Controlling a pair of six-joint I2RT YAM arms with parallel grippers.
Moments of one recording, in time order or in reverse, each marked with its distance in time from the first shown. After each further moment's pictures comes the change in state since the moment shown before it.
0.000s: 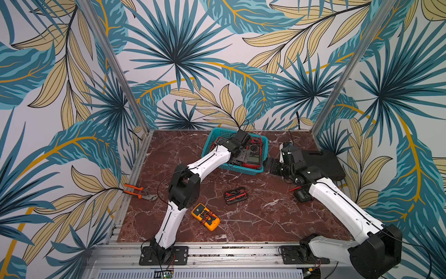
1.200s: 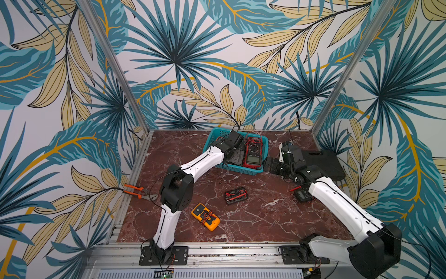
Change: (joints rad) left arm 0.040 -0.155 -0.211 0.036 0.018 -0.038; right arm 0.000 0.010 0.016 -0.008 -0.014 -0.001
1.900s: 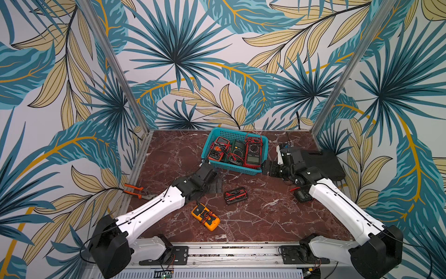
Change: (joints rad) left arm -0.106 -0.839 -0.890 0.063 -0.034 -0.368; right arm 0.020 -0.019 -0.028 -0.022 -0.046 -0.057
